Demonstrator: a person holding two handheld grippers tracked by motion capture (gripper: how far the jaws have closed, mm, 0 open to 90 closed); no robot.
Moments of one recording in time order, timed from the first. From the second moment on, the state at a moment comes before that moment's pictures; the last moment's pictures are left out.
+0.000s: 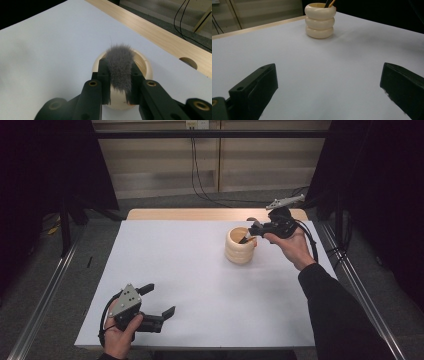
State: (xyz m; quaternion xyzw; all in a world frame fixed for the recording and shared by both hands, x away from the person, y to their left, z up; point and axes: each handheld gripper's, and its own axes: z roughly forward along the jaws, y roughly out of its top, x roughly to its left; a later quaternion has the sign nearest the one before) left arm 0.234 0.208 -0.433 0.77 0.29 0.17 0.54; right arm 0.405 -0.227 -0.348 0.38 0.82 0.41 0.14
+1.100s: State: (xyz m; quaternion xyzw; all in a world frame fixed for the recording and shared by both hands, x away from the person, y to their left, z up) left arm 0.236 0.210 -0.434 0.77 0.30 0.17 0.54; right arm 0.413 -0.227 -0.379 0.39 0.81 0.42 0.13
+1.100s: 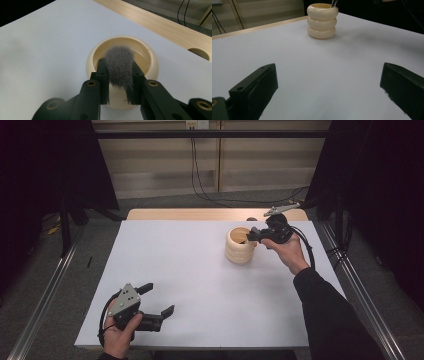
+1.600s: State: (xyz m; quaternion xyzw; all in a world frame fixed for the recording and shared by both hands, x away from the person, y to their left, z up) left arm 0.238 0.209 -0.434 0.77 0.29 0.17 0.54; right arm 0.406 -0.233 -0.378 0.39 0.80 0.44 0.13
